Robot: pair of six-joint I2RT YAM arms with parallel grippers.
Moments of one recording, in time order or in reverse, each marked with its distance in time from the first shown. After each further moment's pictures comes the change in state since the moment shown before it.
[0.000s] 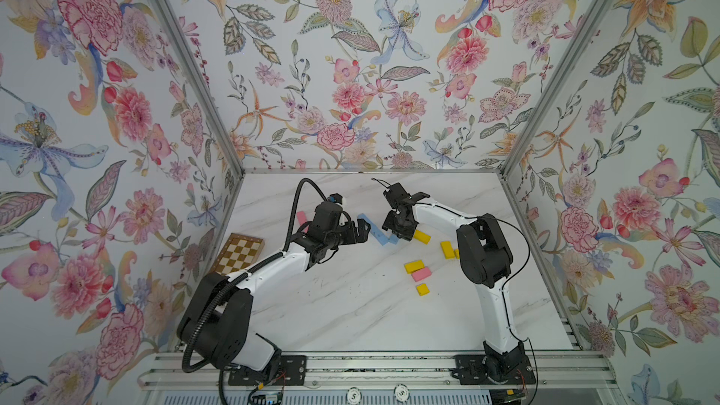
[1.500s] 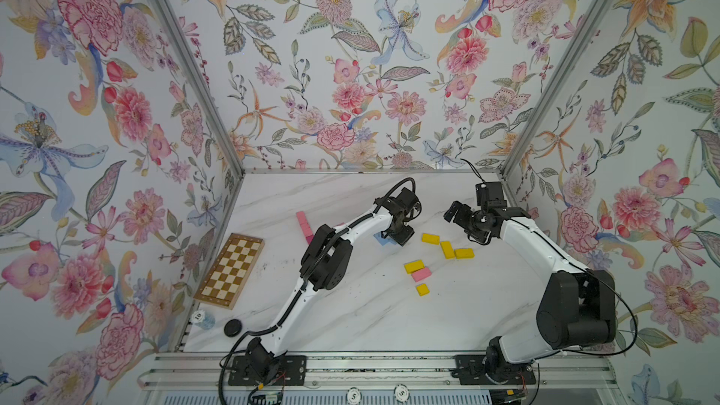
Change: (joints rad) left arm -0.224 1.043 1.260 -0.764 -0.079 0.579; right arm -0.438 -0.685 -0.576 0.192 -0.180 -0.298
